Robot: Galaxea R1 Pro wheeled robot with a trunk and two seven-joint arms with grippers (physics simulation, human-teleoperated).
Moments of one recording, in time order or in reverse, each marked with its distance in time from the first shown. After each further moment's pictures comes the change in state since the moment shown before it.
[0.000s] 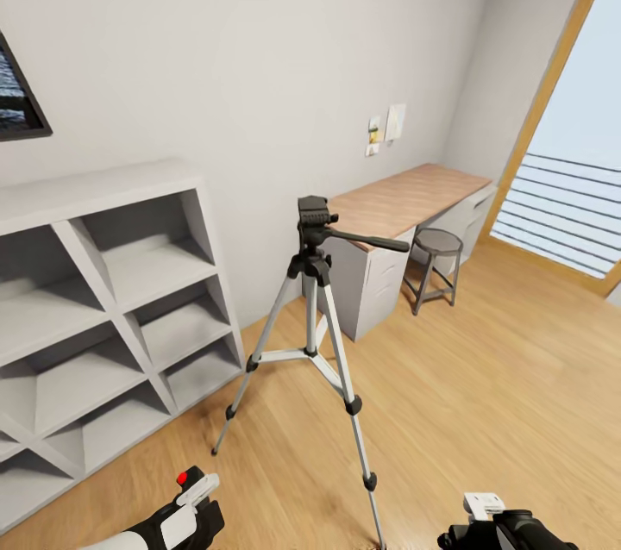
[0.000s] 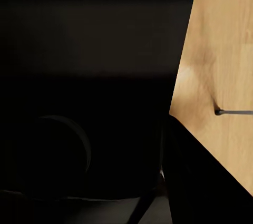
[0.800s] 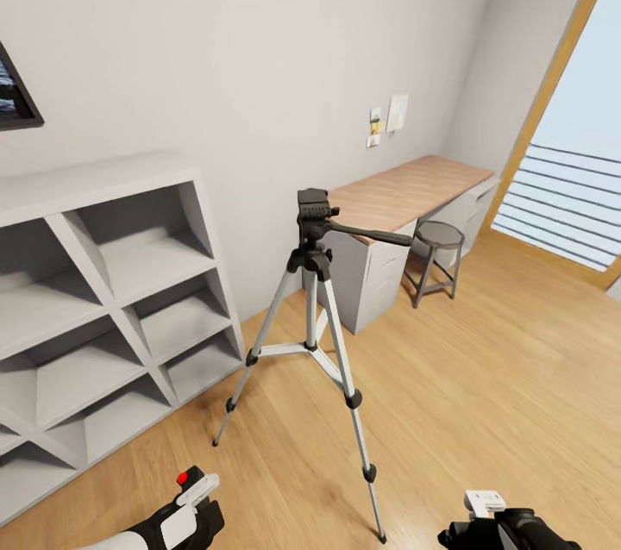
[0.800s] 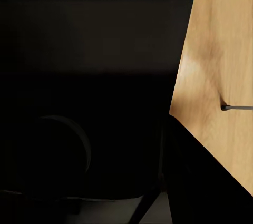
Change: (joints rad) left arm 0.000 0.000 0.000 0.000 0.000 0.000 0.000; right arm 0.000 -0.005 -0.002 -0.011 -0.003 -0.001 0.017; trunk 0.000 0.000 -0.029
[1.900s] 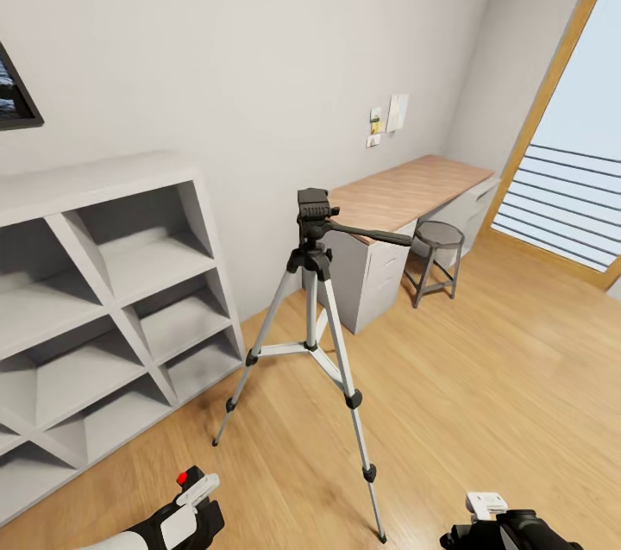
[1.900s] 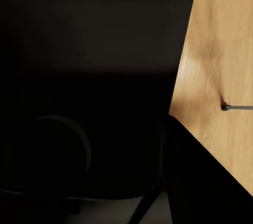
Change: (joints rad) left arm 0.000 0.000 0.000 0.000 0.000 0.000 0.000; right arm 0.000 -0.006 0.004 0.009 0.011 -0.001 0.003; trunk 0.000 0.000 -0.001
